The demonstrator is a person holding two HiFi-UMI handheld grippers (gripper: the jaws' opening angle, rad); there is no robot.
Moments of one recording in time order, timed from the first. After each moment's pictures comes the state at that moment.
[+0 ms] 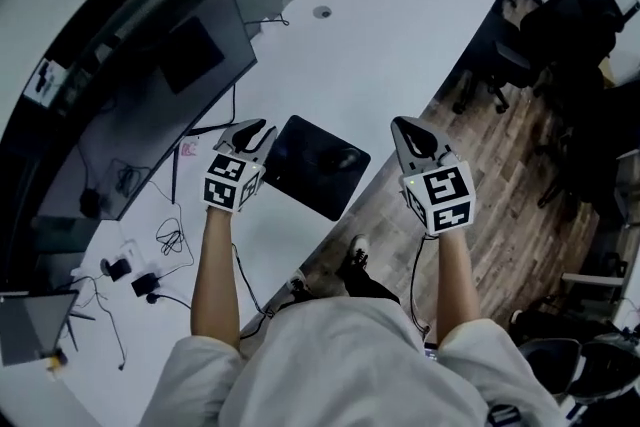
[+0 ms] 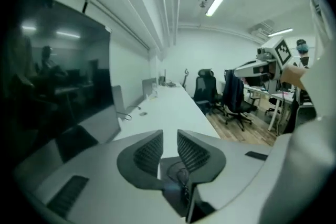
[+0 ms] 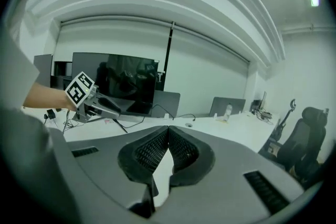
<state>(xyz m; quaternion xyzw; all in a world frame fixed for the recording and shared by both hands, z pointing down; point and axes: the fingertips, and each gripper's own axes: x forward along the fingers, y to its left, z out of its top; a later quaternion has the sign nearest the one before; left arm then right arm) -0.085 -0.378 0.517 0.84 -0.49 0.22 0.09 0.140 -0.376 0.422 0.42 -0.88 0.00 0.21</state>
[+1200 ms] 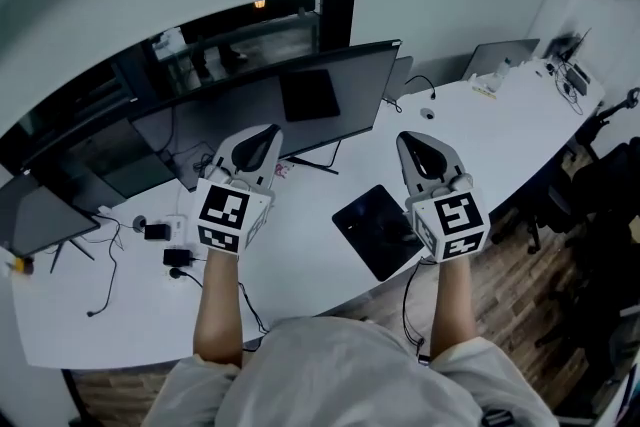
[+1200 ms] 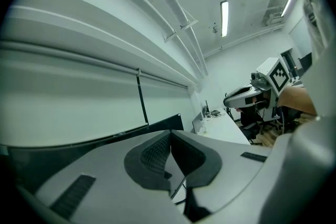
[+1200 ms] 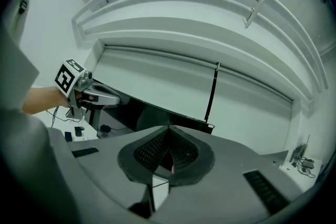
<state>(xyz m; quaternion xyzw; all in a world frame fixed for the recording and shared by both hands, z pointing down) -0.255 -0.218 0.269 0.70 -0.70 0.11 -0.09 -0.086 -0.303 0.261 0.25 -0.95 -0.14 0.09</state>
